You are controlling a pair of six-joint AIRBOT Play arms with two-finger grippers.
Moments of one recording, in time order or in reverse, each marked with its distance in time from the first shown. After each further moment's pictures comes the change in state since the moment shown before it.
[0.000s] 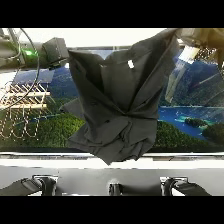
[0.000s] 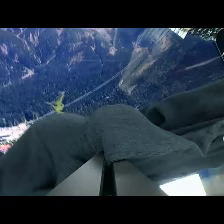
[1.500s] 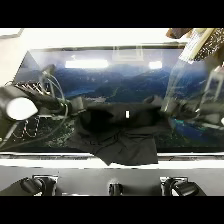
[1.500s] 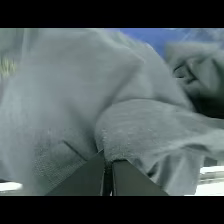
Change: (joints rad) left arm -0.109 0.147 -0.579 0.024 -0.045 -0.319; right arm 0.078 0.426 -0.911 -0.117 -0.056 0.311
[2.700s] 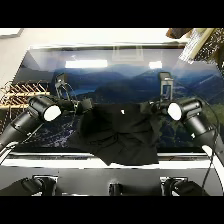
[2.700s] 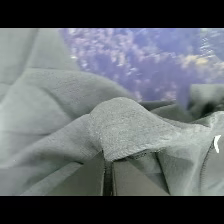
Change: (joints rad) left arm 0.036 -0.098 -0.153 0.088 0.314 0.004; right arm 0.134 -0.272 -0.129 -0.202 -0.321 -0.140
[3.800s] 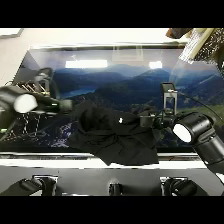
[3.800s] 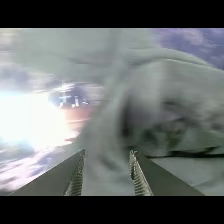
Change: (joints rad) left arm 0.169 0.111 0.091 0.042 -0.377 0.281; right arm 0.113 0.190 -0.081 -0.023 0.135 0.178
